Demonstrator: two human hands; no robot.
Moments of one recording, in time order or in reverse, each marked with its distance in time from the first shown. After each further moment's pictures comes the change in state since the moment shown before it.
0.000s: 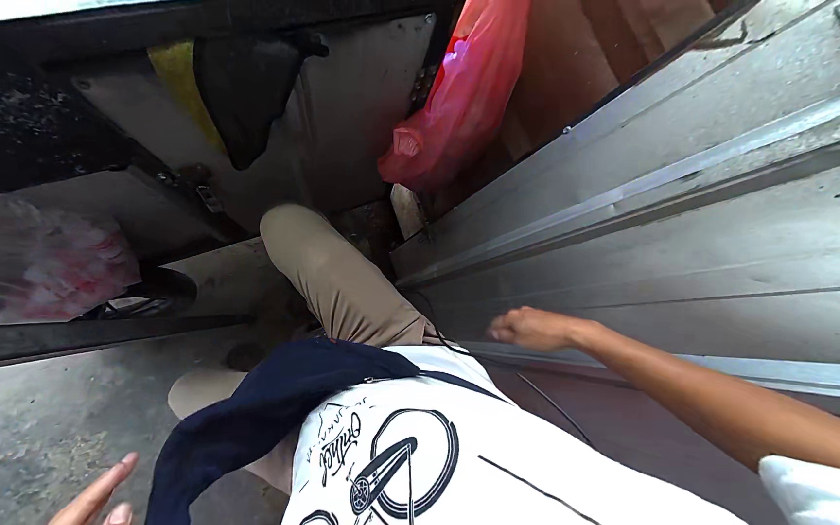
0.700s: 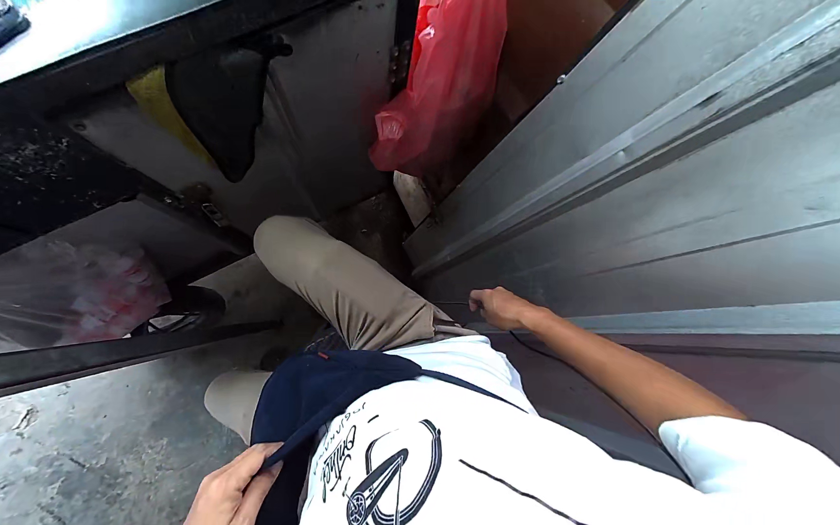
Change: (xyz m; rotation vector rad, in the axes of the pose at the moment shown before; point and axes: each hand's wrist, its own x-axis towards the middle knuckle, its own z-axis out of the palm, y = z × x) left_hand 0.027 0.017 0.059 0.323 -0.507 0.041; right_hand 0.089 0.014 0.060 0.143 0.225 0.127
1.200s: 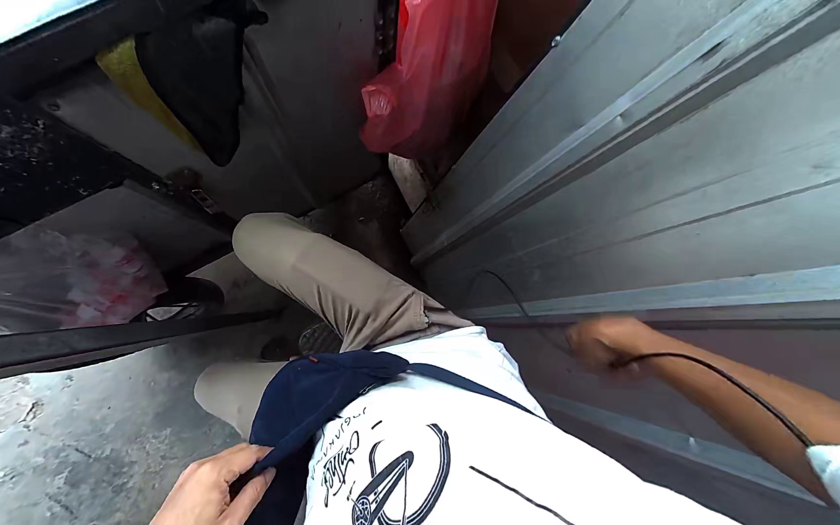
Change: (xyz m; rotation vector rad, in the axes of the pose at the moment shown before) left_hand -0.007 0.011 -0.024 0.113 -0.237 -0.045; right_hand -0.125 0.084 0.024 -0.098 -0.362 0.479
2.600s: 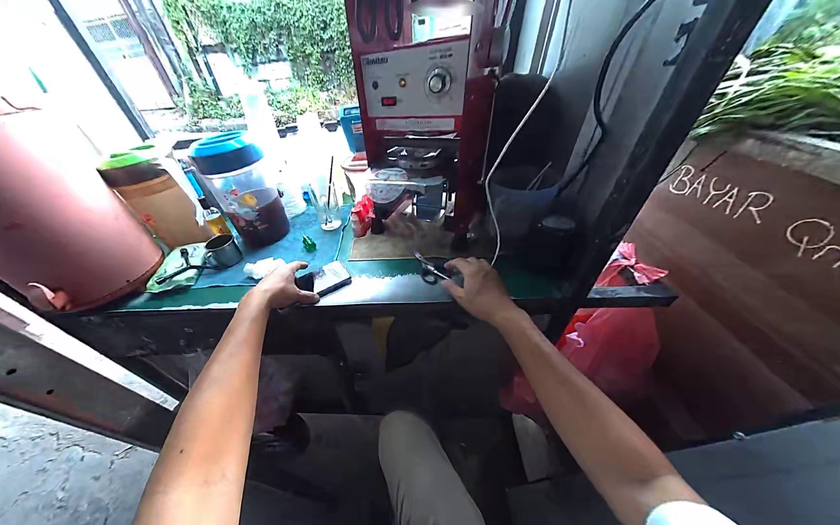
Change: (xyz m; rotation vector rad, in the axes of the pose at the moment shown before) left_hand 0.223 -0.056 -0.416 0.209 0.695 -0.370; right_hand -0.184 -0.406 -0.429 0.121 1.392 -1.241
